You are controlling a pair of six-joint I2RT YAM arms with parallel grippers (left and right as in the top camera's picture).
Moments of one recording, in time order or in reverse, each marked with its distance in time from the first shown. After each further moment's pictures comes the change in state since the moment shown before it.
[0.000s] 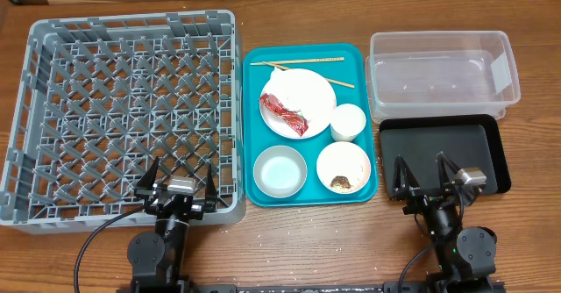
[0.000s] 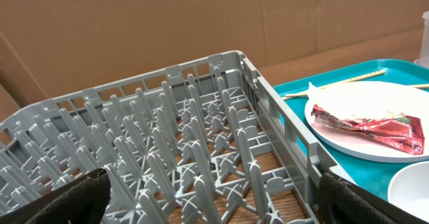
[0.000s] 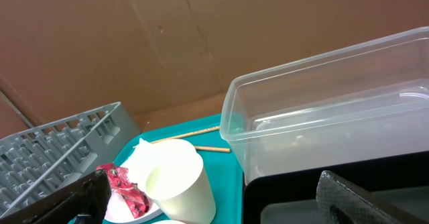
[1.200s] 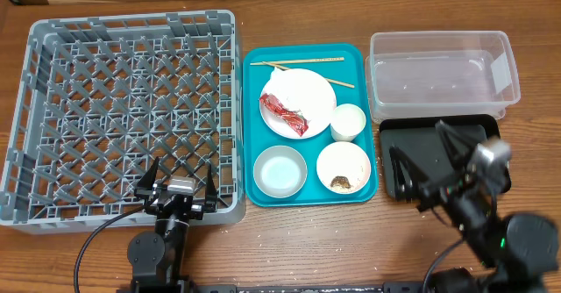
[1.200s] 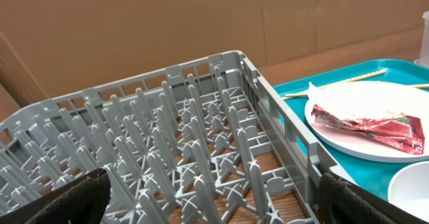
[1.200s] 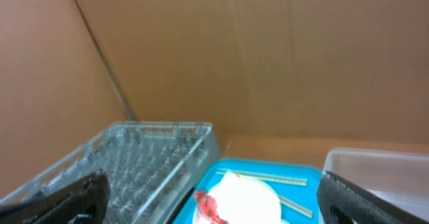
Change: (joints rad) left arm 0.000 0.000 0.000 0.000 0.000 0.000; right arm 0.000 0.418 0.615 -0.156 -0.330 -0.076
